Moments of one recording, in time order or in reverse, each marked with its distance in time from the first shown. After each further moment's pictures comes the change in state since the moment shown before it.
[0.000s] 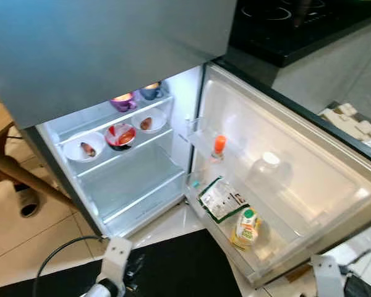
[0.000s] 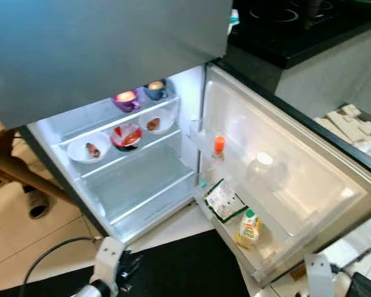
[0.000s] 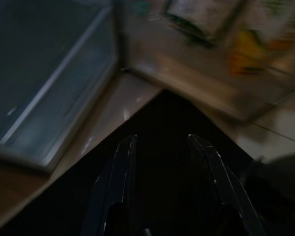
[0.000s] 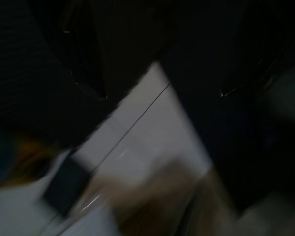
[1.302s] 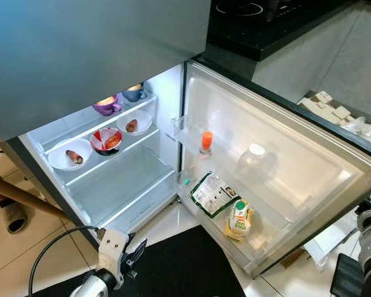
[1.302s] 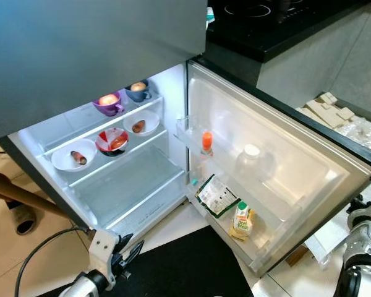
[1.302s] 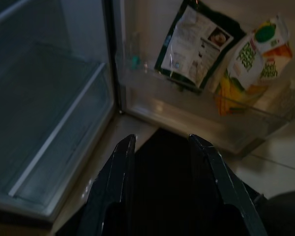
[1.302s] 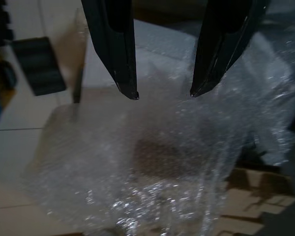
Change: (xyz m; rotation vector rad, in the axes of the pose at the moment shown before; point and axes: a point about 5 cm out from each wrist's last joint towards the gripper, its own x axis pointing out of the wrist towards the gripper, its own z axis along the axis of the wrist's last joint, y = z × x) left arm -0.014 0.014 0.017 -0.024 -0.169 0.043; right arm -0.056 -0.094 0.186 0.733 -0.822 -0.062
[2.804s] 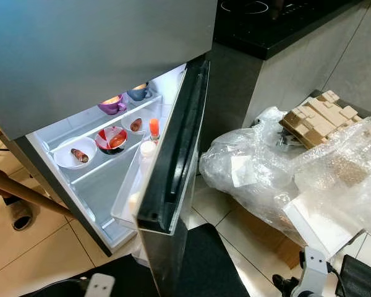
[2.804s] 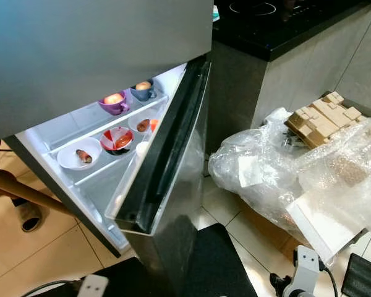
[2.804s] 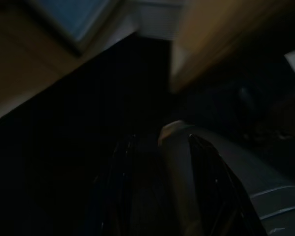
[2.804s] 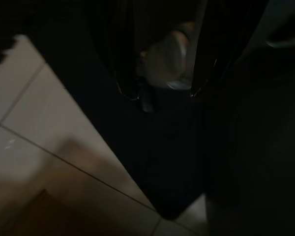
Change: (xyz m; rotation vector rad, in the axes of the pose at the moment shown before) left arm -0.045 -0.022 -0.082 -0.104 0.545 0.203; right arm -0.105 -0.011 -0.180 -0.374 0.726 0.313
